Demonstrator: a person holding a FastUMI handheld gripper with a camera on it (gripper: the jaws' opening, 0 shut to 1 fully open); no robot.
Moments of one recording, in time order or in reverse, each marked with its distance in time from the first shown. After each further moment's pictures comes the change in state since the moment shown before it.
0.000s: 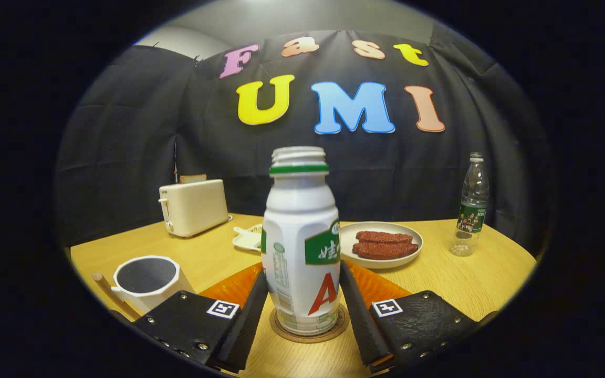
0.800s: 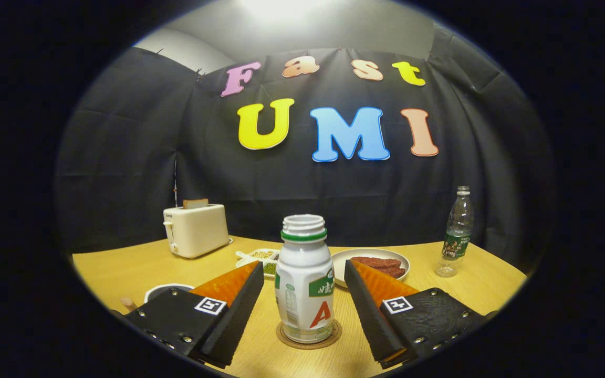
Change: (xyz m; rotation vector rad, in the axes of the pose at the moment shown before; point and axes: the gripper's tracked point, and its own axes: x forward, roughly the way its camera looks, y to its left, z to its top) arm -0.044 0.002 0.077 0.008 -0.171 -0.036
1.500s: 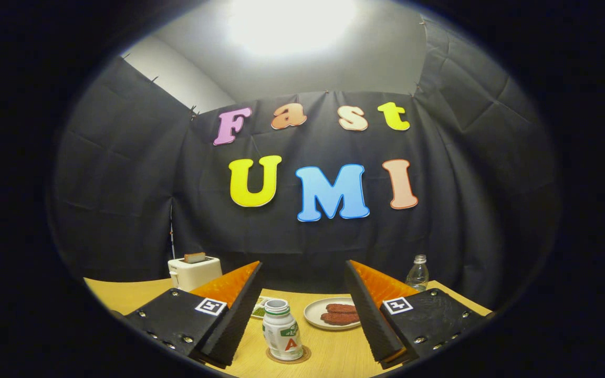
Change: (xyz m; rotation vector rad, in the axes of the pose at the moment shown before) arm -0.072 -0.056 0.124 0.000 -0.207 -0.079
